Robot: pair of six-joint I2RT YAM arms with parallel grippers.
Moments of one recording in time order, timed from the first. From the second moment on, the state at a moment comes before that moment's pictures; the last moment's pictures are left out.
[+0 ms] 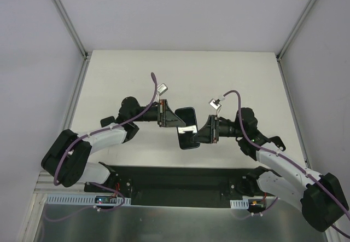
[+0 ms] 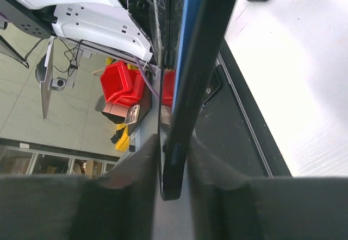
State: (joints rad) left arm -0.58 1.34 0.56 0.90 0.99 -1.29; right arm 0.58 0.93 0.44 0.36 -0.95 0.92
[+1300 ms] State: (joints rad) left arm -0.59 1.29 0.59 0.68 1.15 -1.12; right arm 0.48 1.05 0.67 0.15 -0.95 0.84
